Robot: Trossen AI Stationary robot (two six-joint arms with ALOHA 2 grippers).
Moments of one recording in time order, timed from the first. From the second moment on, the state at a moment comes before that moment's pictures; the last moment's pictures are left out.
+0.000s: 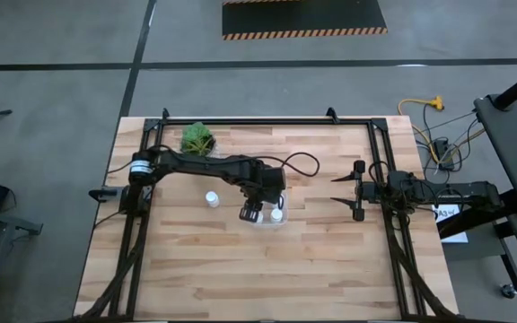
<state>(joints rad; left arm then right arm) 0.03 1.99 1.70 -0.99 0.02 0.30 -0.02 0.11 0.01 0.01 0.05 -0.31</state>
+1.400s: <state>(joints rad) 0.06 1.99 1.60 -0.86 0.02 0.30 -0.02 0.11 0.01 0.01 0.05 -0.31</state>
